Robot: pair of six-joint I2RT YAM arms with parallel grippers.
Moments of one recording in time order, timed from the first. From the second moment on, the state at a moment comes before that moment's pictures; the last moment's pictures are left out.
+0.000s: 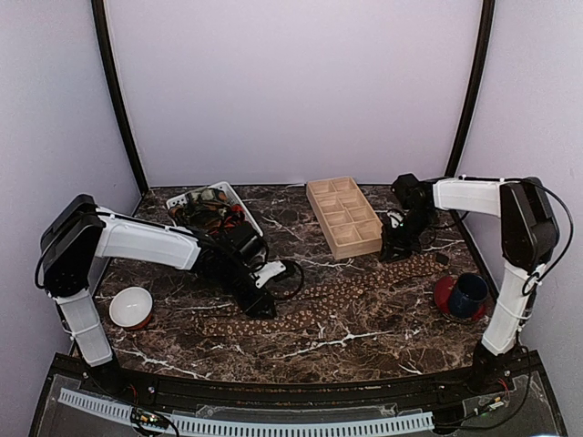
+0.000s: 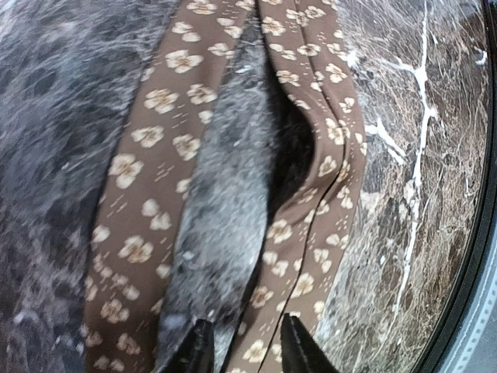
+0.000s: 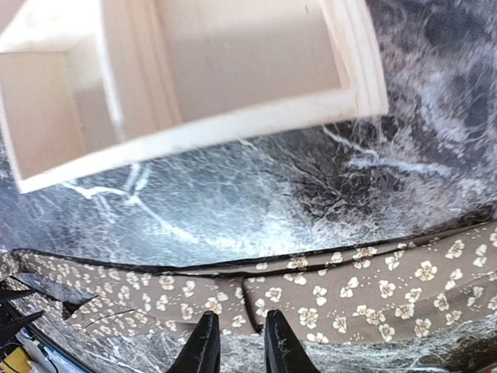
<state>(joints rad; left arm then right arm) -0.86 1.82 1.10 -0.44 0.35 0.07 0.34 1.85 1.34 -0.84 -0.27 0.37</state>
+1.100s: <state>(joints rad) -0.85 1.68 1.03 -0.35 0.26 -0.07 0.01 1.79 1.14 -0.77 -0.25 0.36</state>
